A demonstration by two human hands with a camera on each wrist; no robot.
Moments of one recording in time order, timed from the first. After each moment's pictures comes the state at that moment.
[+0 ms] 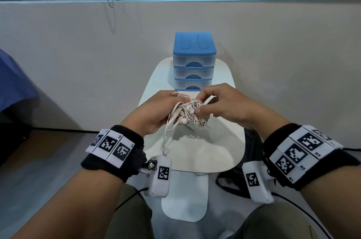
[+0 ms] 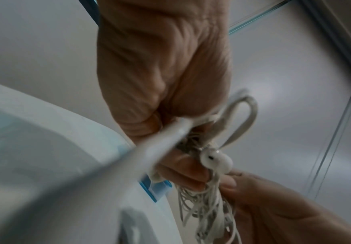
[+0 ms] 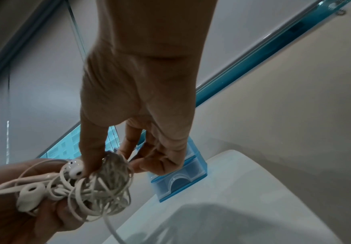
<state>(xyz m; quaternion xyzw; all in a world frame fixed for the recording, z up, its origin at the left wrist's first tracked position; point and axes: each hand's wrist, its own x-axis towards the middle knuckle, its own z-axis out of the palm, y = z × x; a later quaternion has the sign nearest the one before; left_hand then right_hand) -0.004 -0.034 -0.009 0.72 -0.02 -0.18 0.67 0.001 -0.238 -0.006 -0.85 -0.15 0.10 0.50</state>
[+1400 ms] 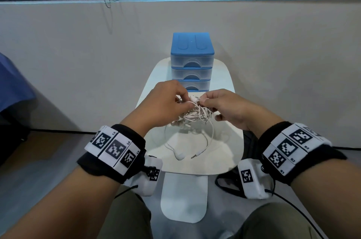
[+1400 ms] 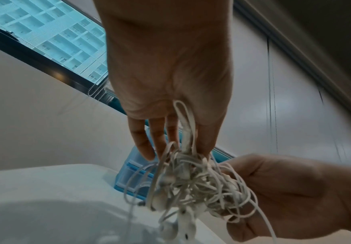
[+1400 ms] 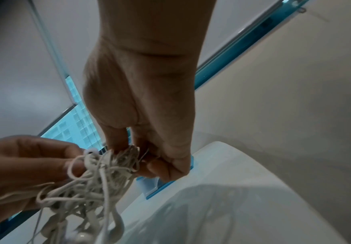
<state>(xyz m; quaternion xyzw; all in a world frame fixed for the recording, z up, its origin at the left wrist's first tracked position) 0.007 -0.038 -0.005 0.92 -0.18 0.06 0.34 0.018 -0.240 -0.020 -0.82 -0.05 0.16 0.54</state>
